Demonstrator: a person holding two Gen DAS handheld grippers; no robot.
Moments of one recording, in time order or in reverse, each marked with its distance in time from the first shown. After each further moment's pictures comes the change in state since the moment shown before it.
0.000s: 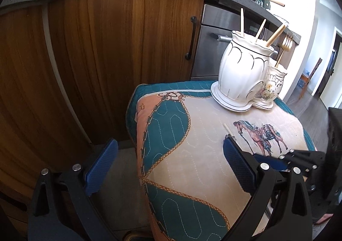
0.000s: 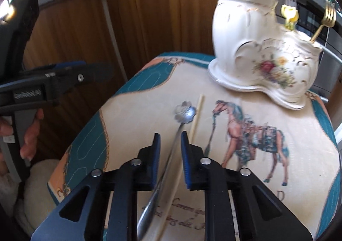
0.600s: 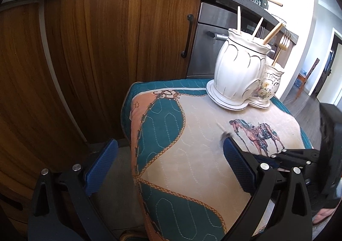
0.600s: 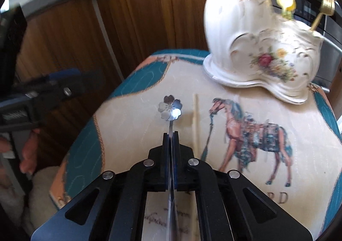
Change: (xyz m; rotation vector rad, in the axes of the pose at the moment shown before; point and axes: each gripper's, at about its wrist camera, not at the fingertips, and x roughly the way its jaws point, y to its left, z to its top) left arm 0.000 -0.007 0.000 0.000 0.010 -0.021; right arm -0.006 -0.015 0.001 0.073 -0.005 0.022
